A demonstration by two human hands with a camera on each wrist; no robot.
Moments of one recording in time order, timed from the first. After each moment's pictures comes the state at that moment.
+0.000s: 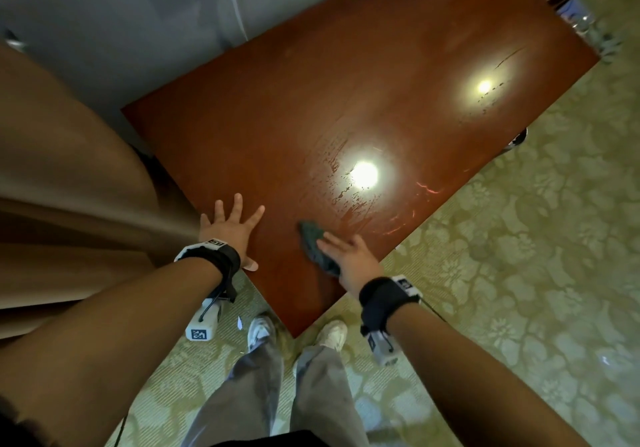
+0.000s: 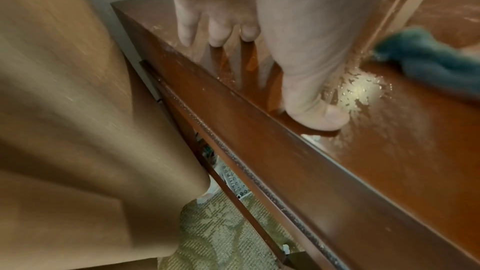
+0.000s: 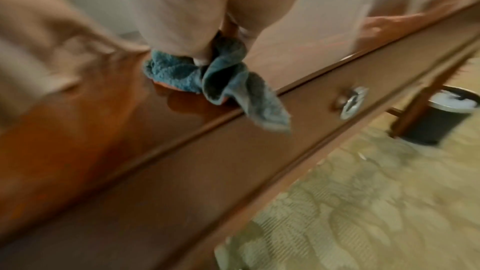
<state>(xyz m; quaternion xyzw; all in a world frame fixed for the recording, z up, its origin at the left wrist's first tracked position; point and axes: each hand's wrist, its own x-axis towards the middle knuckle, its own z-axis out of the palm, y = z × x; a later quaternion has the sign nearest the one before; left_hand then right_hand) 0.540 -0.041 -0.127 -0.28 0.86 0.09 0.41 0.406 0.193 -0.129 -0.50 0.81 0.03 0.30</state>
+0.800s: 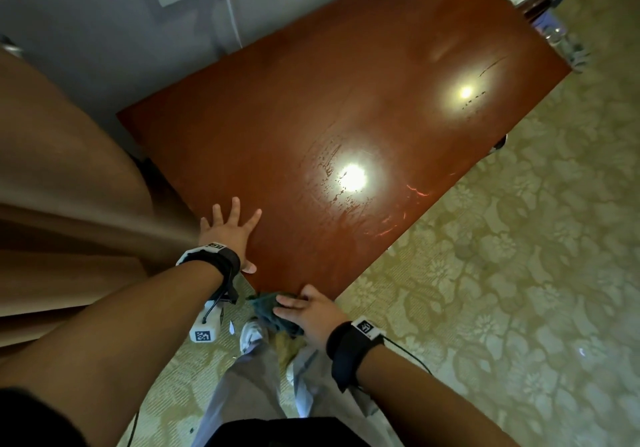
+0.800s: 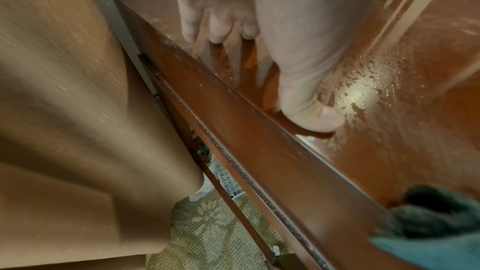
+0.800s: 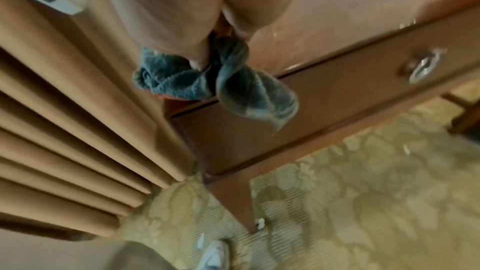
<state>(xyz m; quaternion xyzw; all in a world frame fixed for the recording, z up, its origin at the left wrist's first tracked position) 0.540 -0.043 -0.128 -0.27 0.87 0.08 0.41 0.496 0.194 -0.114 -0.59 0.70 0.04 0.40</state>
